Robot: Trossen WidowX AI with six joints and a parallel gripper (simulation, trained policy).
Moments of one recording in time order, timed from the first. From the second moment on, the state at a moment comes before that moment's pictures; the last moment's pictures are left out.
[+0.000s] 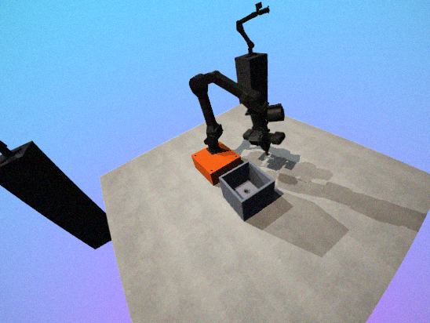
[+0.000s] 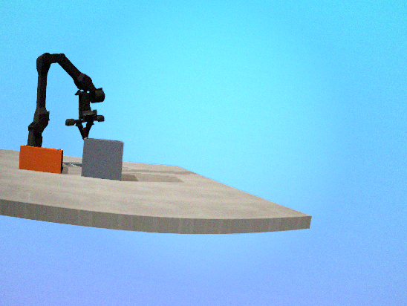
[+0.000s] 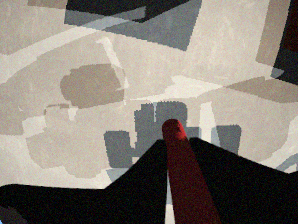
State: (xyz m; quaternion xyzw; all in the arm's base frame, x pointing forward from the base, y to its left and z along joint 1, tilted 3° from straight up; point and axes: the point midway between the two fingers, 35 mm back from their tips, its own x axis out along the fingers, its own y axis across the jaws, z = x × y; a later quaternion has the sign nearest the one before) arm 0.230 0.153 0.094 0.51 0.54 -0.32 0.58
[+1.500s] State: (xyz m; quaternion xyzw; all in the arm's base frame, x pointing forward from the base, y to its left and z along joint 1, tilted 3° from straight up) arm 0.289 0.019 0.141 0.49 0.48 -0.40 0.61
